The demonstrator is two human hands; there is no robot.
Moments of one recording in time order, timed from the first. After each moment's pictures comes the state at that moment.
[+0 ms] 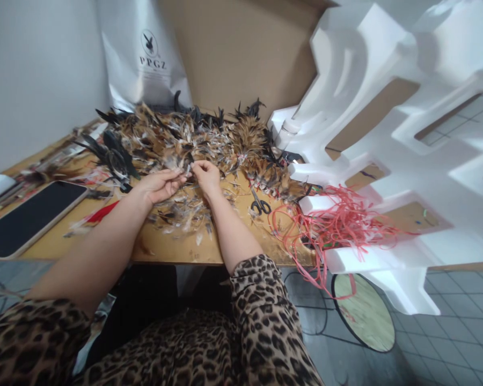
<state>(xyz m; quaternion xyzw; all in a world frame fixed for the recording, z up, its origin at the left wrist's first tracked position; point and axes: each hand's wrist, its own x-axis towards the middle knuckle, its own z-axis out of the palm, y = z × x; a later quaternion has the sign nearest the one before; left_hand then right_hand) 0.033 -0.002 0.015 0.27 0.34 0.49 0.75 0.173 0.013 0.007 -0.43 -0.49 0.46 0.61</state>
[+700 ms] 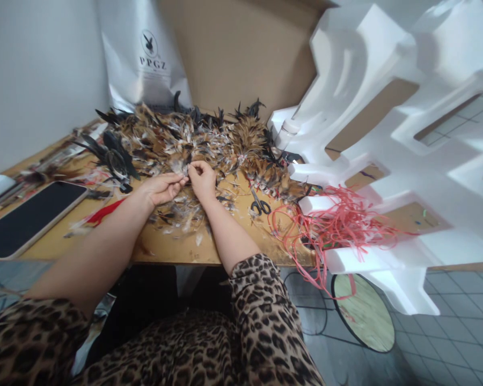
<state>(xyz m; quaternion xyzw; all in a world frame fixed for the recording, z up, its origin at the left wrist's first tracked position) 0.041 -0.008 0.021 0.23 0.39 0.47 0.76 0.165 0.017 -0.008 -0.44 -0.57 0.30 0.63</state>
